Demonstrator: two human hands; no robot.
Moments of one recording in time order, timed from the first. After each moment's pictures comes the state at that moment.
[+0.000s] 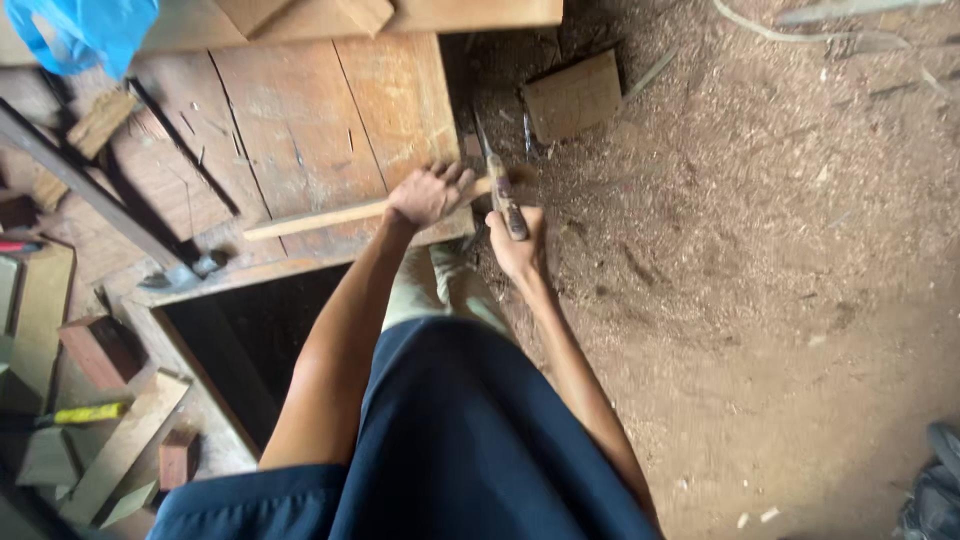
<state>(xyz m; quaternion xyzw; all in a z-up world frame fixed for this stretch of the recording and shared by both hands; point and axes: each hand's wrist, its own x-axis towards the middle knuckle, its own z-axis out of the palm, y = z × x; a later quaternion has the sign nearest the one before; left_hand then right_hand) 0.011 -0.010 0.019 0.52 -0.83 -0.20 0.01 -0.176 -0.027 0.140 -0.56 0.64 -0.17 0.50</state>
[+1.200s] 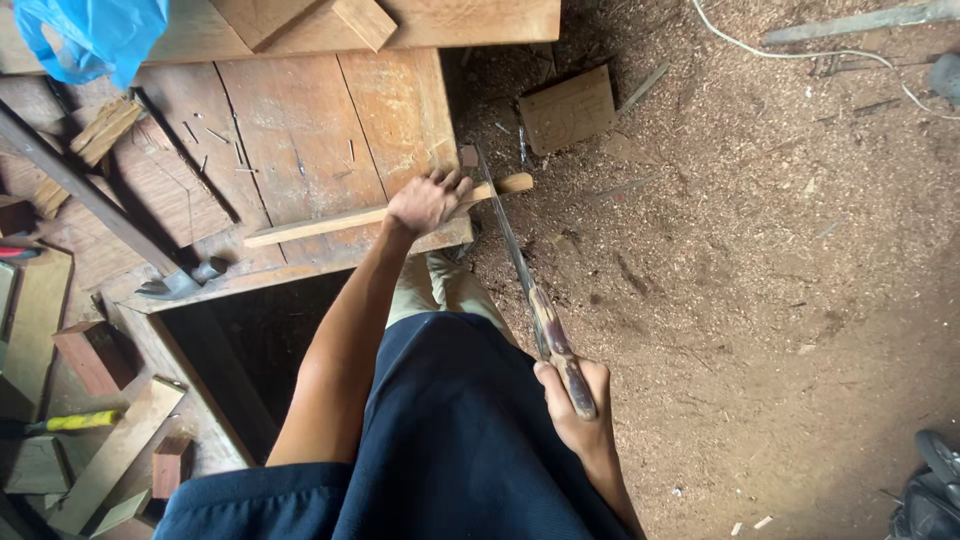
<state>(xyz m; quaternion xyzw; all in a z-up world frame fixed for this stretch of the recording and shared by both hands) 0.003 -0.012 -0.002 0.50 -0.83 -0.22 -0.01 -0.235 0.060 0.345 -0.51 0.66 -0.11 0.54</state>
